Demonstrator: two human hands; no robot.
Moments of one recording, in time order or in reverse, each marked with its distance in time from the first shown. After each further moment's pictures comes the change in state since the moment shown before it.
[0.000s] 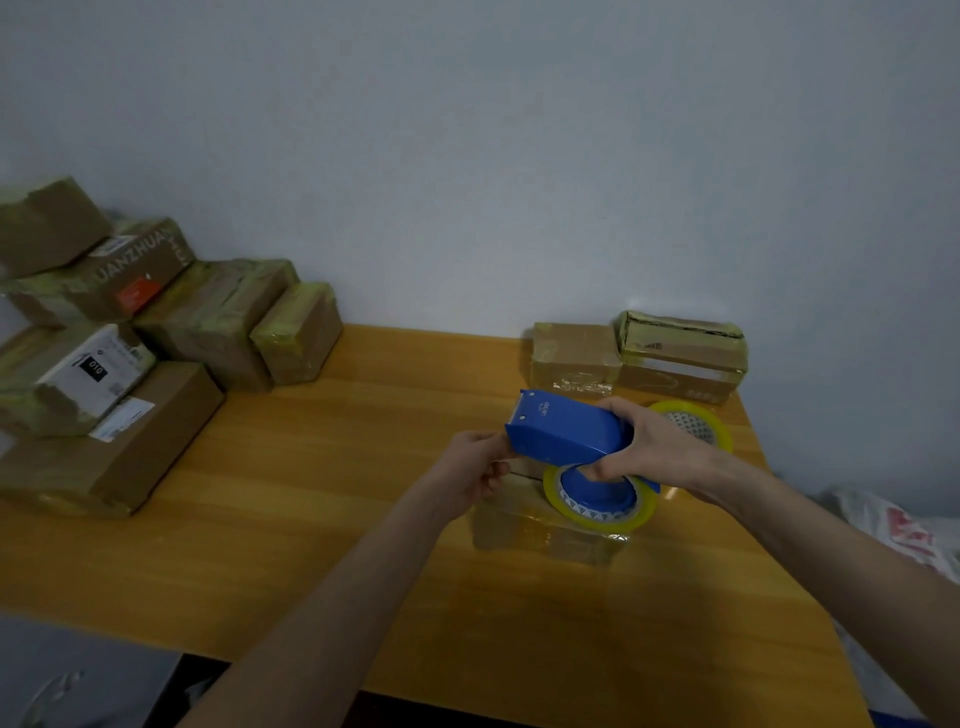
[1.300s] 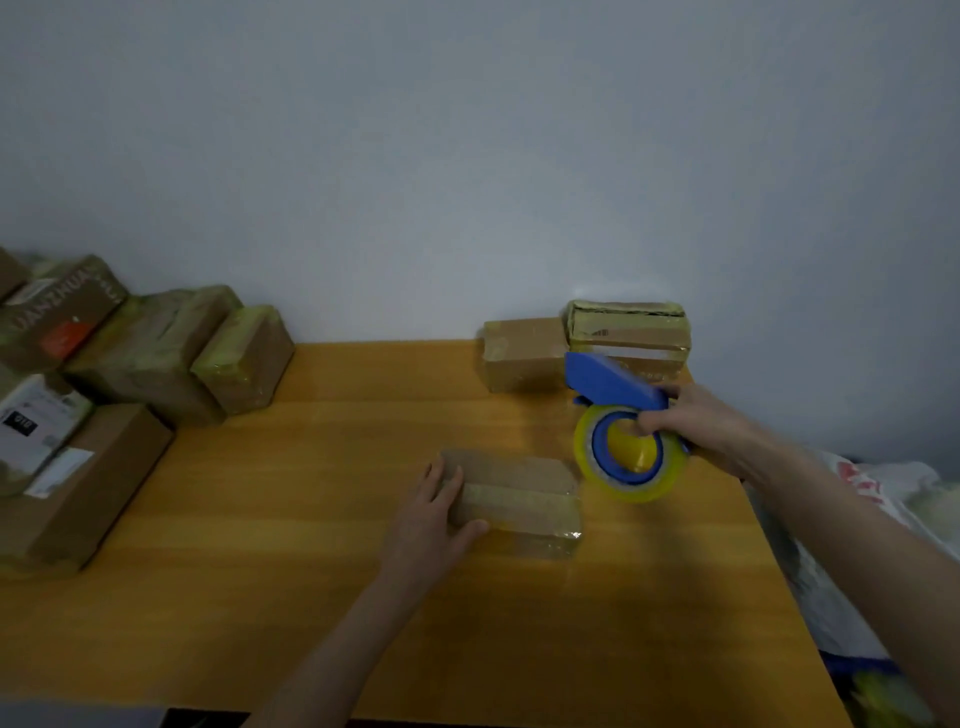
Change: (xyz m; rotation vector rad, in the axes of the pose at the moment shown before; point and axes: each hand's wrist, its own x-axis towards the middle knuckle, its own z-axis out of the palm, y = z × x) left_hand -0.003 -0.076 -0.009 1.299 0.207 0.495; right_hand -0.031 0.042 -0.069 0.156 0.319 0.306
